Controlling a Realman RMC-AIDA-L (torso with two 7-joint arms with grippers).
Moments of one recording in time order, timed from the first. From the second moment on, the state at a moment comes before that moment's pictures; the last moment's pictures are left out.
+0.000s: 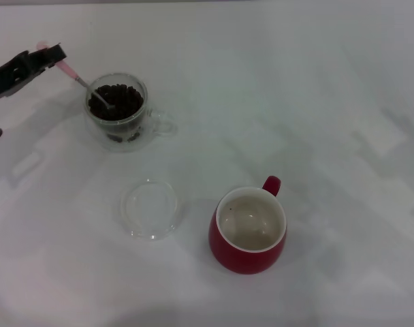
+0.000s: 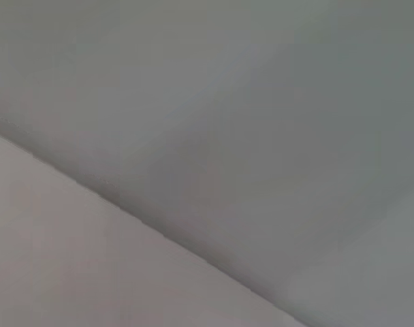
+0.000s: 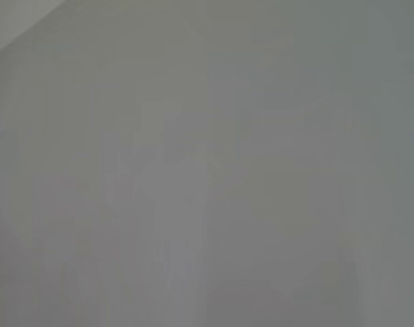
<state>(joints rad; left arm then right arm) -0.49 -2.03 0.81 0.46 1.58 1.12 -1.91 0.20 2.02 -1.24 -0.04 -0.61 -1.95 0.45</state>
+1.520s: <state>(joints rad) -0.43 -2.03 0.81 0.39 1.37 1.34 -1.87 0.22 2.02 -1.24 -0.05 -0.61 -1.88 0.46</state>
